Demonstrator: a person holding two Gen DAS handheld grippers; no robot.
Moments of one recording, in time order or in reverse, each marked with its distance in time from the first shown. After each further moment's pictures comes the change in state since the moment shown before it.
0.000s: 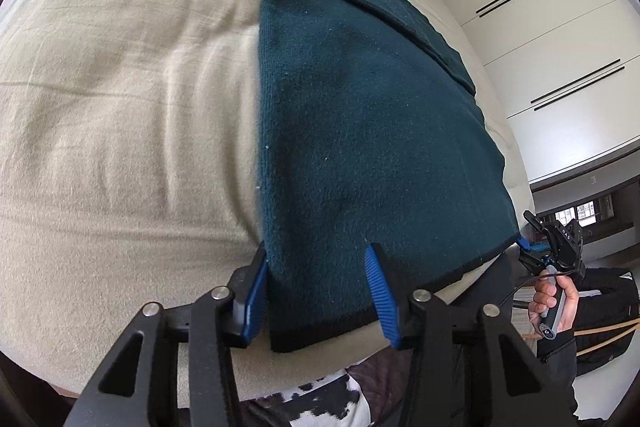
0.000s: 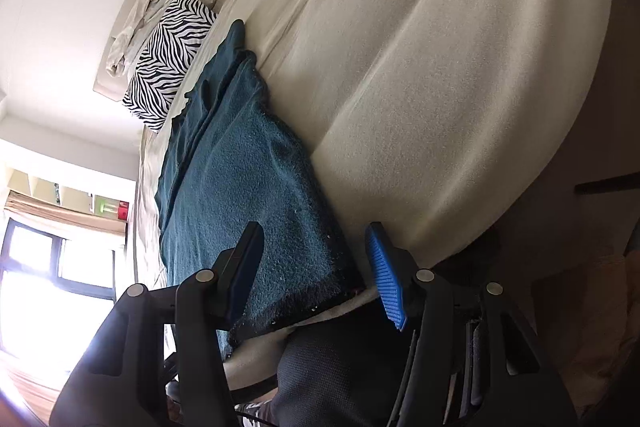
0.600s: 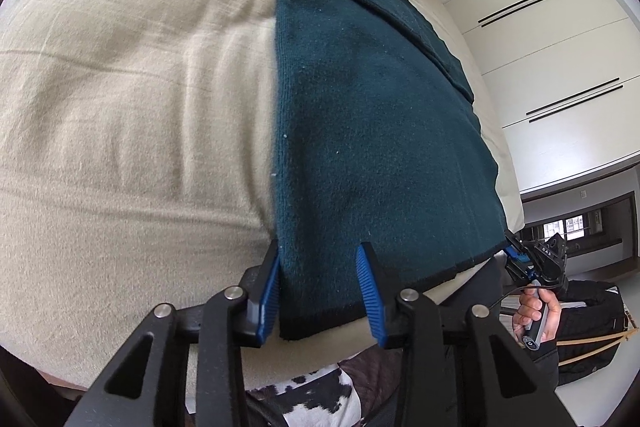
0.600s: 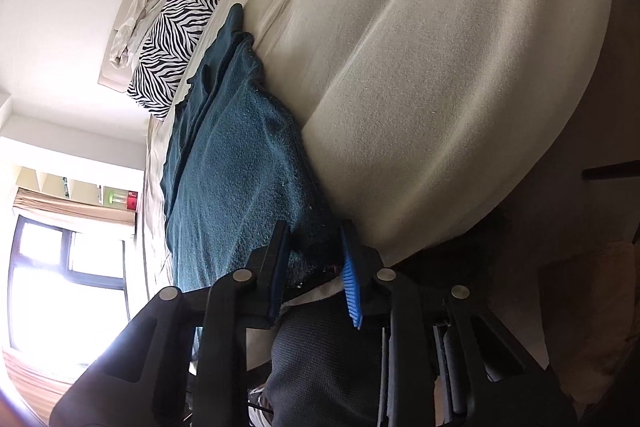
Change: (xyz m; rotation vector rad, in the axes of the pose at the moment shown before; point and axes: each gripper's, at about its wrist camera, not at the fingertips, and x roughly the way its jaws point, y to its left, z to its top) left arm -0.009 0.012 -0.007 -0.046 0.007 -0.030; right arm 0.006 -0.009 -0.007 0.007 0.078 0.039
